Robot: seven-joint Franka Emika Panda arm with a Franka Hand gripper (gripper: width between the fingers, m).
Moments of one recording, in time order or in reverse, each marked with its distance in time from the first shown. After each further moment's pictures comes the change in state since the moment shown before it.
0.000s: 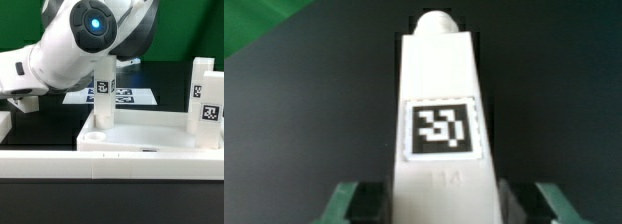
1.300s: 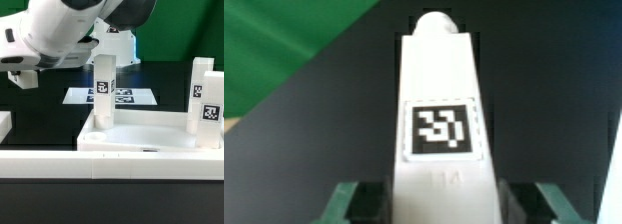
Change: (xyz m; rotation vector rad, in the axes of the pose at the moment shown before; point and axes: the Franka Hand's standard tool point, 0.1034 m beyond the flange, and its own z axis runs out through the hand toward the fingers) arm -0.040 0.005 -0.039 0.079 0.037 0.024
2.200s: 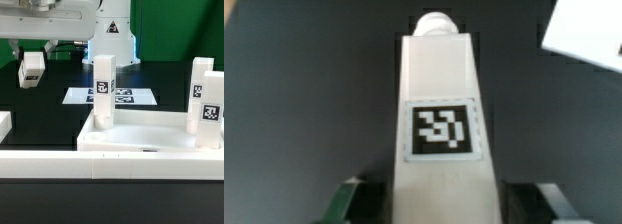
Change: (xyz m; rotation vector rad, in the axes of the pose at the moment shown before) arm 0.002 0.006 -0.072 0.082 0.578 0.148
